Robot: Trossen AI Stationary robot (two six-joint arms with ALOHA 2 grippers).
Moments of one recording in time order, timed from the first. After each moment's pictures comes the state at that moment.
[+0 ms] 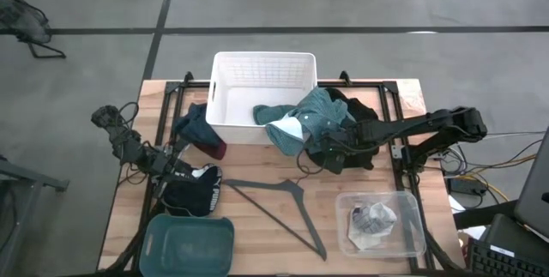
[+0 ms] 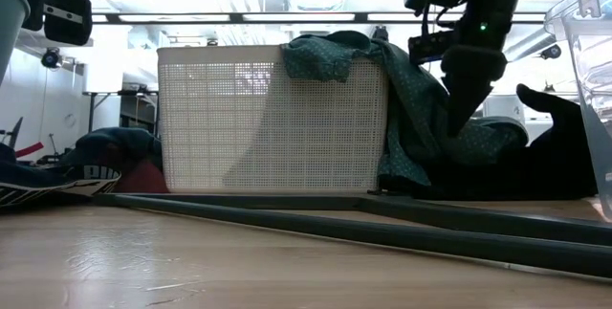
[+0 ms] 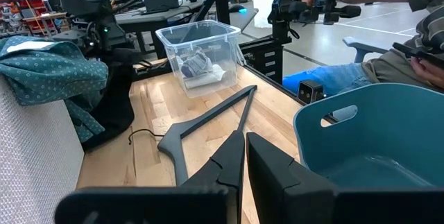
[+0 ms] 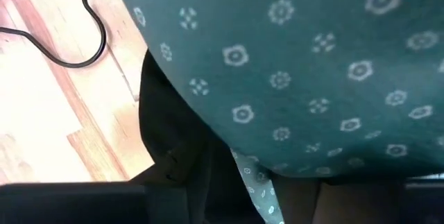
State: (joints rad) left arm -0.71 0.05 0.26 -0.41 -0.33 0.05; right arm 0.00 1.41 0.93 -0.83 0.26 0.42
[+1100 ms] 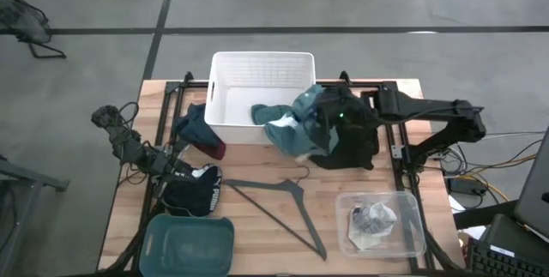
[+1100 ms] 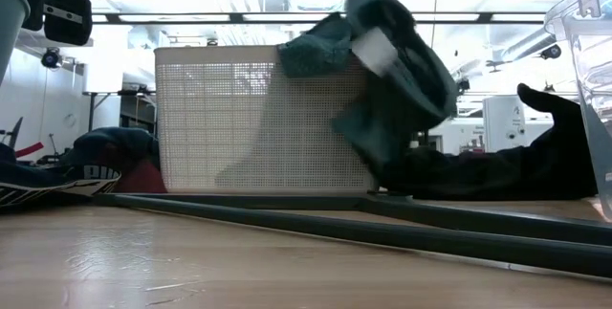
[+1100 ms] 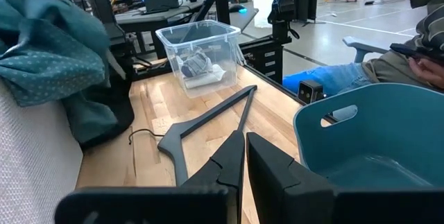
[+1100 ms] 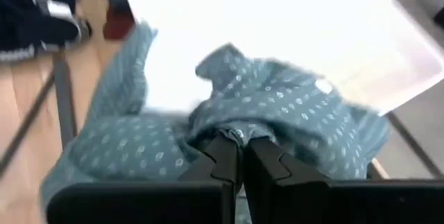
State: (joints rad) left arm -0.71 0.05 0.26 -0.41 -0.33 0.05; right arm -0.03 1.42 1.51 -0.91 0.40 0.24
